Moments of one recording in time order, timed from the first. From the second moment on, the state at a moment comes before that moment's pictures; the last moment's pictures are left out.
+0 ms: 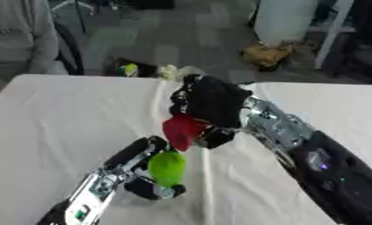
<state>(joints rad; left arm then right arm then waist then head) -0.61 0.20 -0.36 -1.25 -0.47 -0.38 -0.23 -0.93 -0.29 0.53 -1.38 1.39 -0.49 0.06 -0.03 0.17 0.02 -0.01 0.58</state>
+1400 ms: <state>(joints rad) -0.61 0.20 -0.36 -1.25 -0.47 -0.38 -0.23 -0.94 -0.29 0.55 -1.39 1.41 -0.50 0.07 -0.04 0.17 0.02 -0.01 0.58</state>
